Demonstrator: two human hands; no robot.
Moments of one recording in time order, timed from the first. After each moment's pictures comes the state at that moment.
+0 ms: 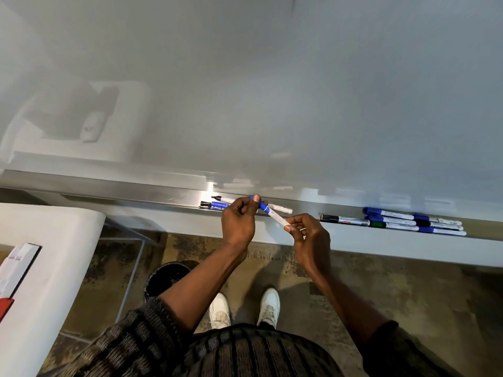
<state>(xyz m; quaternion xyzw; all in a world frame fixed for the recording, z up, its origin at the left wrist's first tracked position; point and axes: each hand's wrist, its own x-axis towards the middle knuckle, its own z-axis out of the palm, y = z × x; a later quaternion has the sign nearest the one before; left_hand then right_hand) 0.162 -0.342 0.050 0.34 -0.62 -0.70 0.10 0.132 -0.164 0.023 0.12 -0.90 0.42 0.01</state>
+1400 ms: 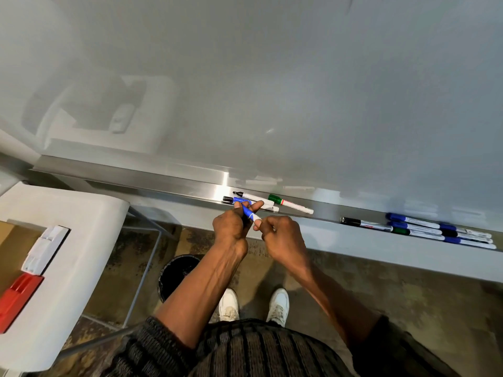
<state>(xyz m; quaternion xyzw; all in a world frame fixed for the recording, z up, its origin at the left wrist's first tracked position) 0.196 -0.387 0.088 0.50 -0.29 -0.81 0.12 0.170 -0.269 0.091 0.14 -0.88 0.39 -0.21</state>
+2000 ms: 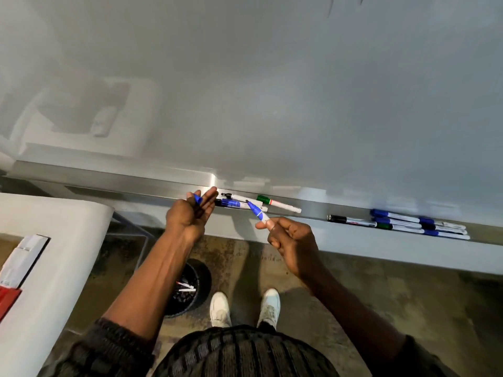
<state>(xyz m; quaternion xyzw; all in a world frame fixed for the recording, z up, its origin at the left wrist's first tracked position) 0.201 -0.472 0.075 0.49 -0.24 -0.83 0.10 0.178 -0.221 0.111 0.10 -0.74 0.62 -0.23</state>
